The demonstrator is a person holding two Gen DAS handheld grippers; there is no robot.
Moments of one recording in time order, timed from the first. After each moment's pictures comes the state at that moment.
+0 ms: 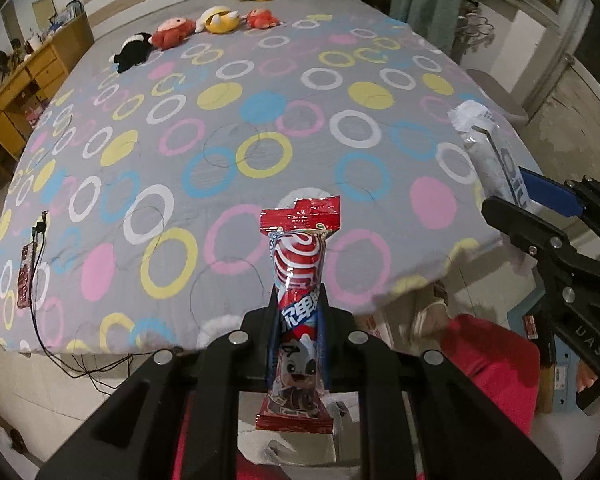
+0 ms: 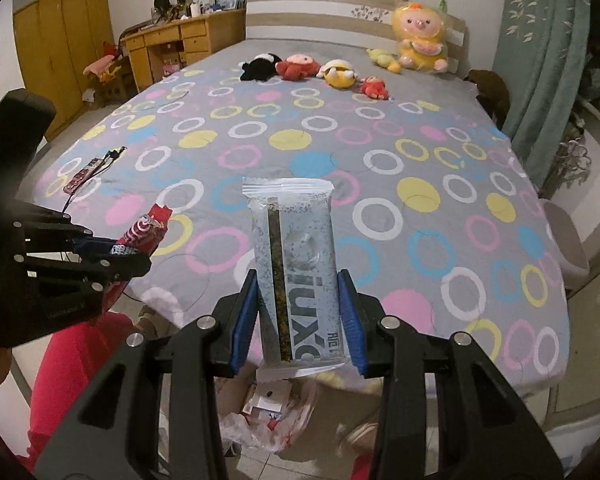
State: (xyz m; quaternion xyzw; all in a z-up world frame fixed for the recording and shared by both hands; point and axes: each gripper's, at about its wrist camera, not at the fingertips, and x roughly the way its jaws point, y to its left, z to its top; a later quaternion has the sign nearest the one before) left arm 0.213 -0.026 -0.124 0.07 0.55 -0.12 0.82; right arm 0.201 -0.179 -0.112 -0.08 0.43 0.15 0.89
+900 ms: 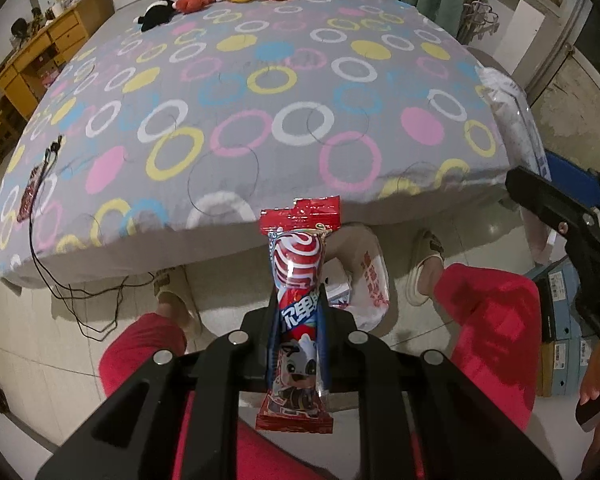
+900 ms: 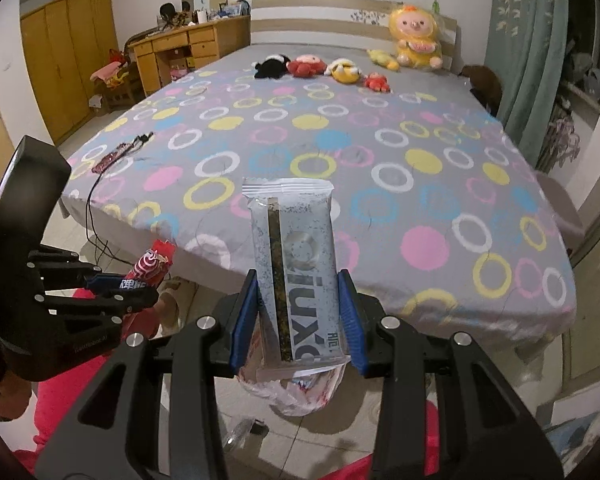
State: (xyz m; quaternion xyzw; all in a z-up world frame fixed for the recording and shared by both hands) left arm 0.083 -0.007 -0.170 0.05 0.58 -0.09 0.81; right arm 0.079 -0.165 -0.135 -0.06 0.42 0.15 0.89
